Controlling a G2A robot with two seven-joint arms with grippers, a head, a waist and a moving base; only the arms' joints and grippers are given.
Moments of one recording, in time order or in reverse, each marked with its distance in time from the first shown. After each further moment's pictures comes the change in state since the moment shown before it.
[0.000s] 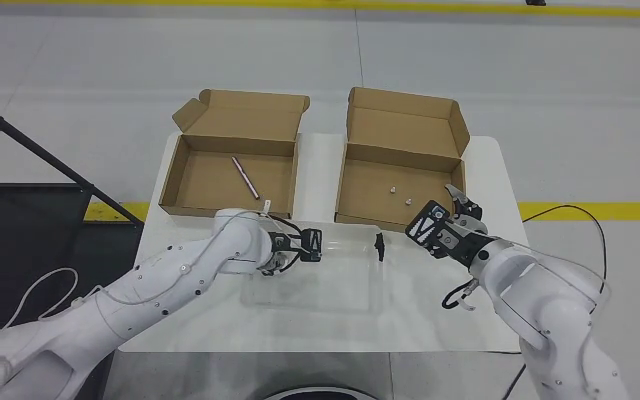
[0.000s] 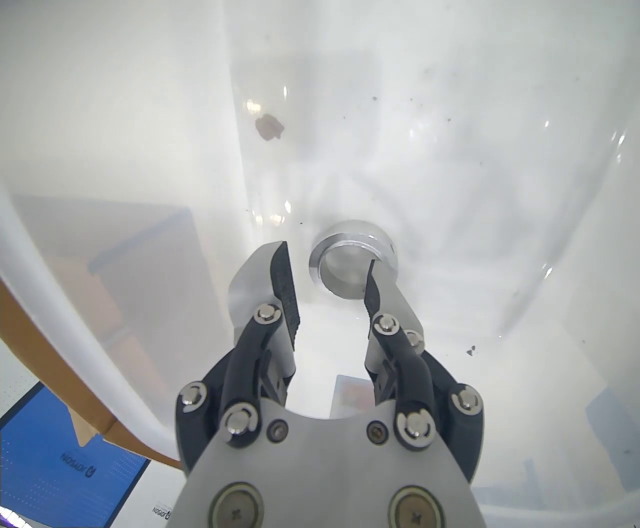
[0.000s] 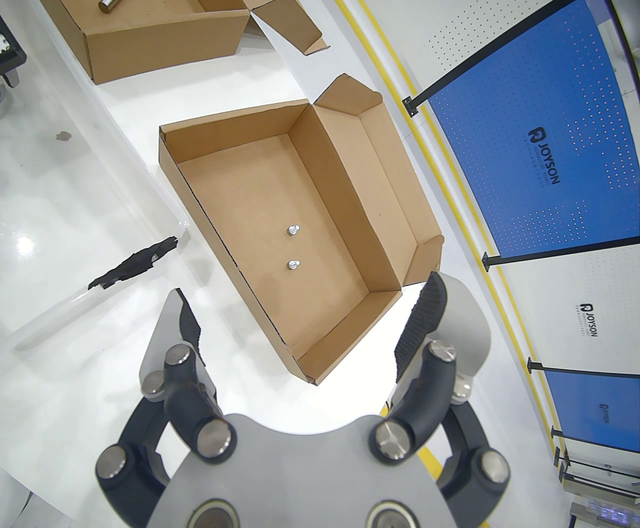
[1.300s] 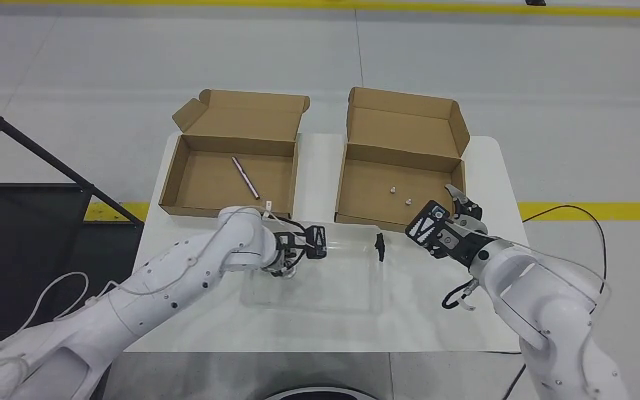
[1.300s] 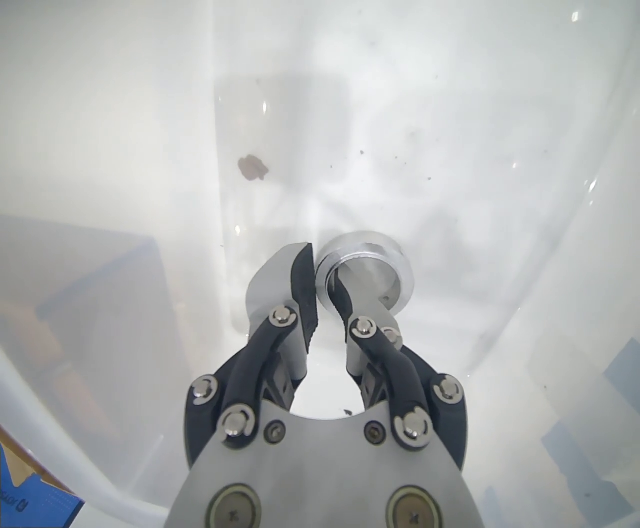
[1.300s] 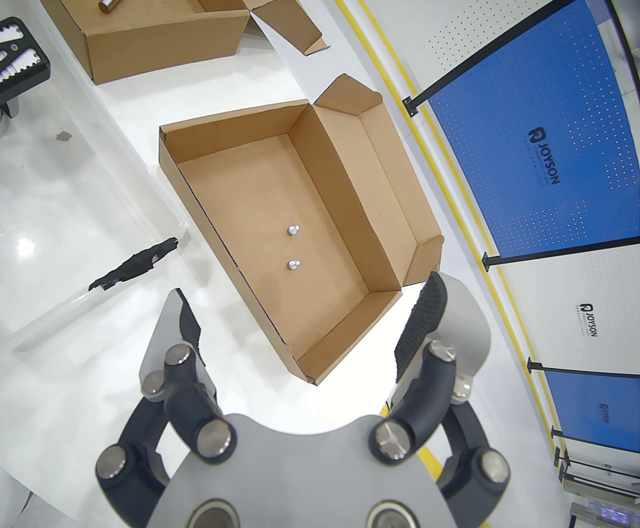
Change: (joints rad) left arm 0.026 -0.056 -0.036 0.090 -0.091 0.024 0.016; right arm 0.000 0.000 0.000 0.000 0.000 0.000 0.000
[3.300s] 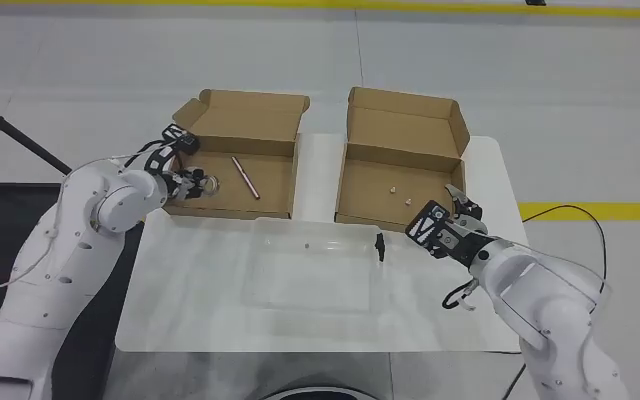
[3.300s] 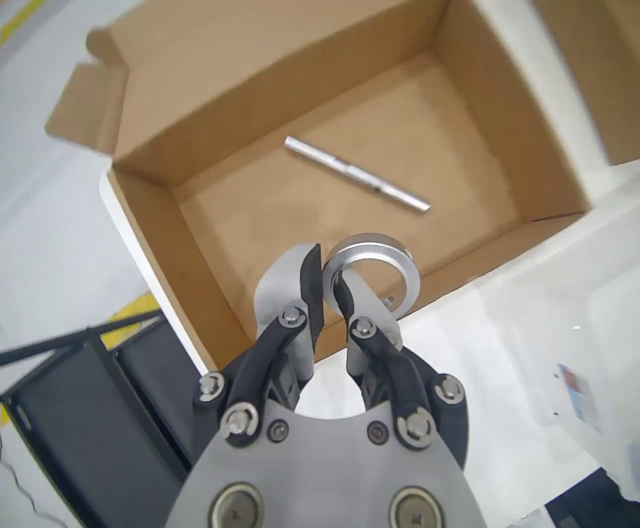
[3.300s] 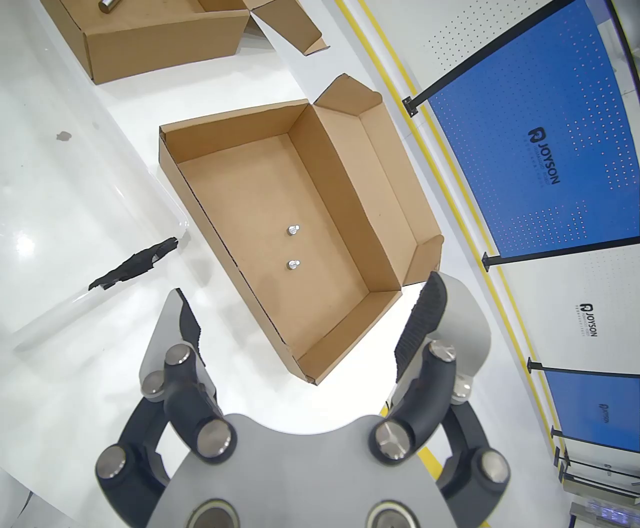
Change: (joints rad) left arm 0.200 0.137 -0.646 0.162 -0.080 0.407 0.183; right arm 0.000 0.000 0.000 0.000 0.000 0.000 0.000
